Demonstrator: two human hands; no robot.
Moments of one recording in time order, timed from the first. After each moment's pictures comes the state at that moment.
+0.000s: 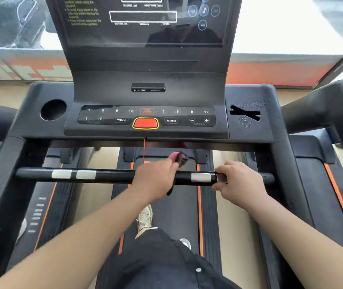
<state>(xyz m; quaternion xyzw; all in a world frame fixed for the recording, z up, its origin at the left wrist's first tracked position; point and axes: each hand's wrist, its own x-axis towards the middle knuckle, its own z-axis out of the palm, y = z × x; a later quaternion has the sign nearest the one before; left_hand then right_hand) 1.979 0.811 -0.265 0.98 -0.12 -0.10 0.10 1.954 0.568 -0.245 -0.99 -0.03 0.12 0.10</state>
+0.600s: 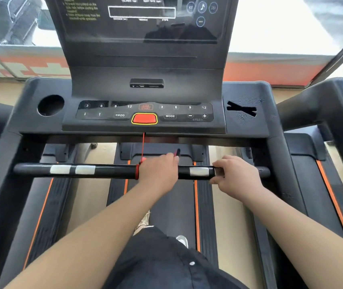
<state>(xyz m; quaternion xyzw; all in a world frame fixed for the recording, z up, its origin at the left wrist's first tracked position) 1.972 0.792 -0.252 0.99 -0.08 -0.13 0.05 1.952 0.571 -0.242 -0.99 -0.02 0.13 0.11</state>
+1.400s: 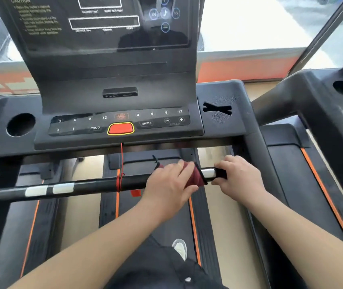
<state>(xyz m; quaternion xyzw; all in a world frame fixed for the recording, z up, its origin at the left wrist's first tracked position) 1.945 0.748 -0.269 0.95 -0.29 0.01 0.09 1.936 0.519 -0.254 -0.99 0.02 0.06 0.09</state>
